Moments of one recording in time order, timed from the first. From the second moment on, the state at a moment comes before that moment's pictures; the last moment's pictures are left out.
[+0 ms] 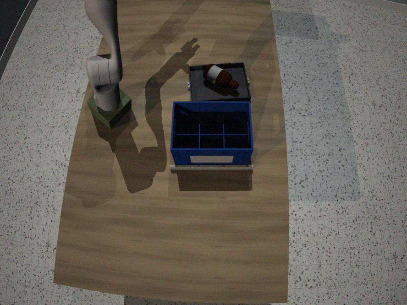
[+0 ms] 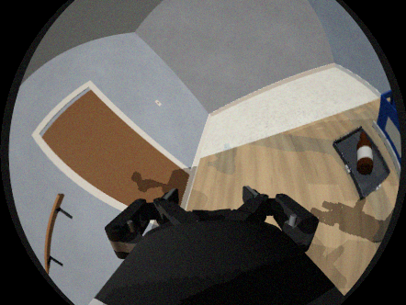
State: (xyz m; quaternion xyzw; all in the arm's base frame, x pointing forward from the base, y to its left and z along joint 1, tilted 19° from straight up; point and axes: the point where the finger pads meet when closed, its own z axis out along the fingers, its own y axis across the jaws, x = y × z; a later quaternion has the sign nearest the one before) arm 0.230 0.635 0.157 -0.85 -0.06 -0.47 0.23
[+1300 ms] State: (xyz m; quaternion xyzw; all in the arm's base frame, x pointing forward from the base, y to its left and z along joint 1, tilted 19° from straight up) arm 0.444 0.359 0.156 -0.92 0.14 -0.36 -0.03
